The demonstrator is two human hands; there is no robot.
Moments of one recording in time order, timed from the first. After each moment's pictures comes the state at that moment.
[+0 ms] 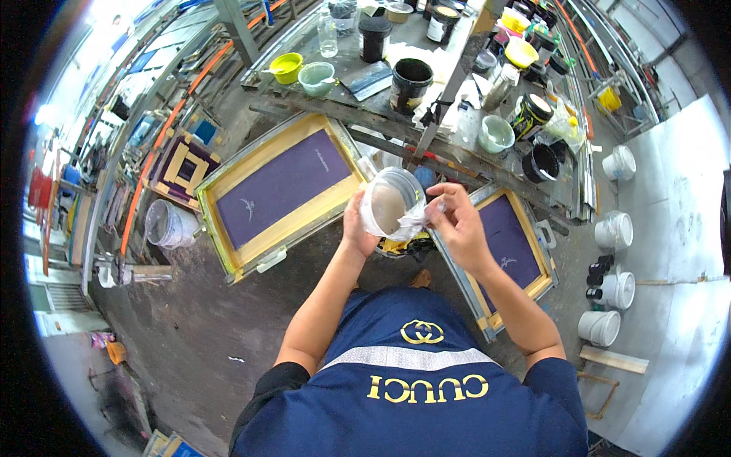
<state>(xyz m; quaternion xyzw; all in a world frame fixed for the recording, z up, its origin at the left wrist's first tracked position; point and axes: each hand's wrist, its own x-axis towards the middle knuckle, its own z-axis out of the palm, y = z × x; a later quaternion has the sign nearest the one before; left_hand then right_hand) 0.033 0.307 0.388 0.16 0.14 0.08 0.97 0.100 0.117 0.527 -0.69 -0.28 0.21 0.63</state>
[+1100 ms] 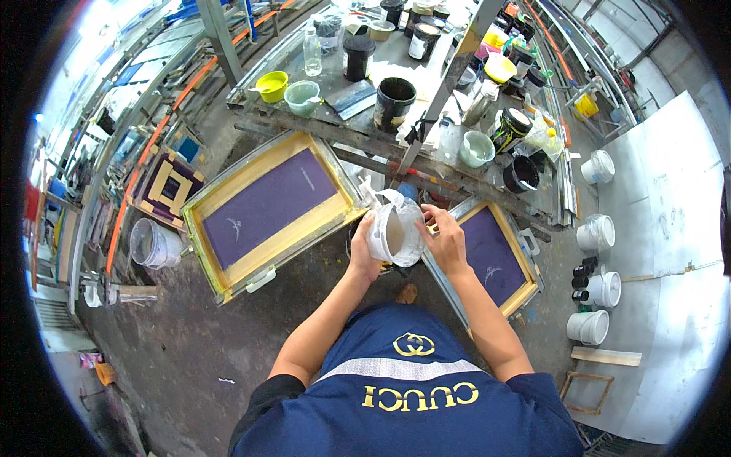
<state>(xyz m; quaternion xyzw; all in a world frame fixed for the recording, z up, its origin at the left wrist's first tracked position) 0.029 0.272 0.399 0.21 0.22 0.11 0.95 0.124 0.111 0.446 -0.84 -0.37 -0.10 0.38</state>
